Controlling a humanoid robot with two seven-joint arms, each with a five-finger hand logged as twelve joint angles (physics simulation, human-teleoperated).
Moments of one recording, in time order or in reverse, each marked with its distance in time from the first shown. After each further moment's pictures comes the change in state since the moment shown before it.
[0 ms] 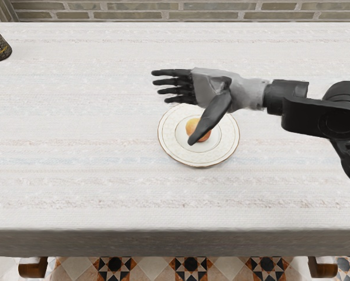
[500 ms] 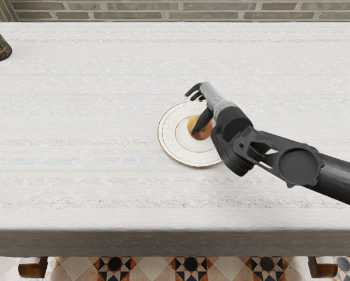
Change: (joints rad) left arm 0.000 0.000 0.000 0.000 0.000 0.000 0.000; right arm 0.287 0.151 -0.814 -0.231 -0.654 -1.012 0.000
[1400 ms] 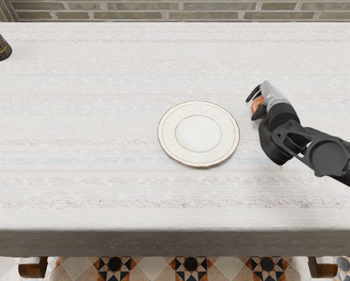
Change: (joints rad) left arm 0.000 0.000 0.000 0.000 0.000 0.000 0.000; right arm -0.016 -0.119 -0.027 -0.206 0.001 0.003 -0.001
